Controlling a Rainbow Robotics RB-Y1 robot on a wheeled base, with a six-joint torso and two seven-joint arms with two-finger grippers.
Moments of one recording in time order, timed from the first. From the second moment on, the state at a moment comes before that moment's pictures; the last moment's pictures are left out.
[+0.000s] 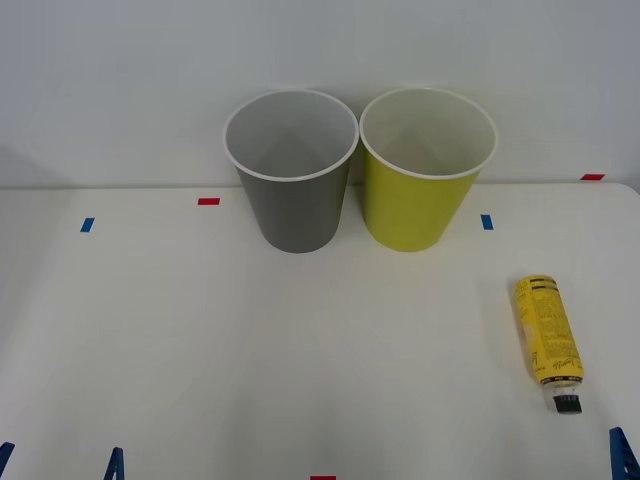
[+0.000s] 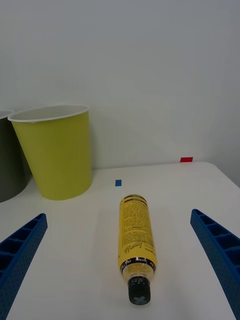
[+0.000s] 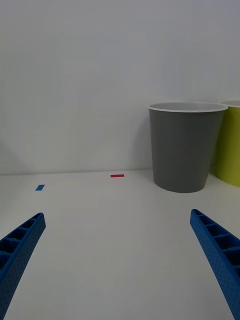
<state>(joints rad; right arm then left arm) 1.23 -0.41 0.09 -2.17 -0.22 -0.77 1.40 1.17 0.35 -0.23 -2.04 0.11 -0.89 -1.52</state>
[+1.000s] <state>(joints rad) 1.23 -0.41 0.09 -2.17 -0.22 -0.77 1.40 1.17 0.35 -0.23 -2.04 0.11 -0.89 -1.52</state>
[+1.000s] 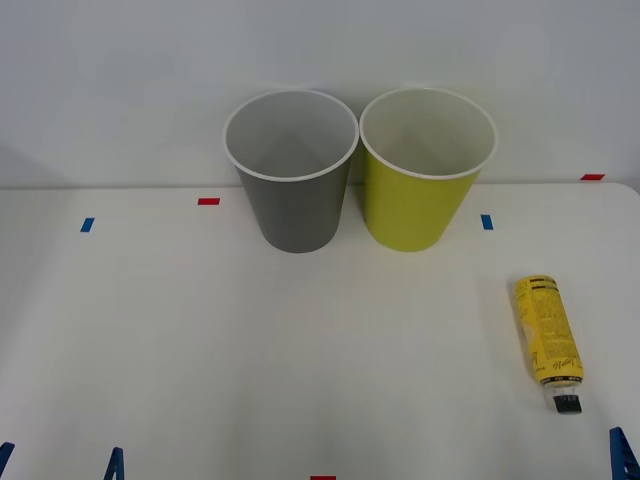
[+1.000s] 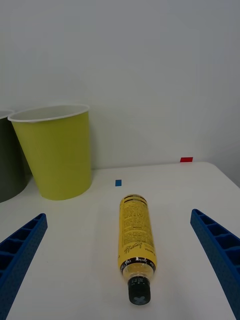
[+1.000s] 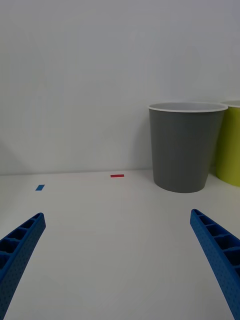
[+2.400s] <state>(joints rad) 1.23 -0.41 0.09 -2.17 -0.22 -0.77 1.40 1.17 0.35 -0.23 -2.04 0.11 -0.89 -1.52</state>
